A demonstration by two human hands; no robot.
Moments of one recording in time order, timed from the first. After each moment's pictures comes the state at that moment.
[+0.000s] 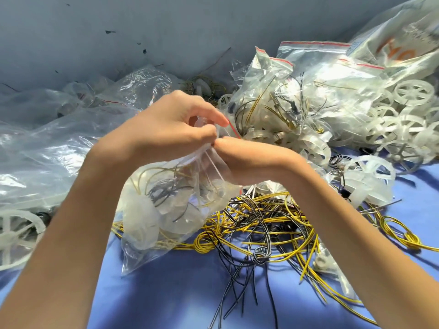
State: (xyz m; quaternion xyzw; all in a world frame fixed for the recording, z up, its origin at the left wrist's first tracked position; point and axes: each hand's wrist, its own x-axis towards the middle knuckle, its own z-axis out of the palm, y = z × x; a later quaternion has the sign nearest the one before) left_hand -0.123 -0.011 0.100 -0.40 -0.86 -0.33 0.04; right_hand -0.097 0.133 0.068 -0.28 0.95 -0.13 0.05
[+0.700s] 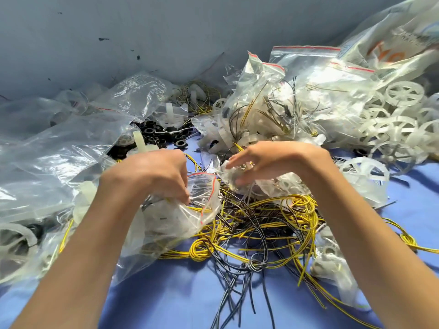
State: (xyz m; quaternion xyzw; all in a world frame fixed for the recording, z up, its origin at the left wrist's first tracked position) left_hand -0.153 -0.014 0.055 -0.24 -0.96 0.00 -0.13; right_hand -0.117 0.192 0.059 -0.14 0.98 -0.04 0.15
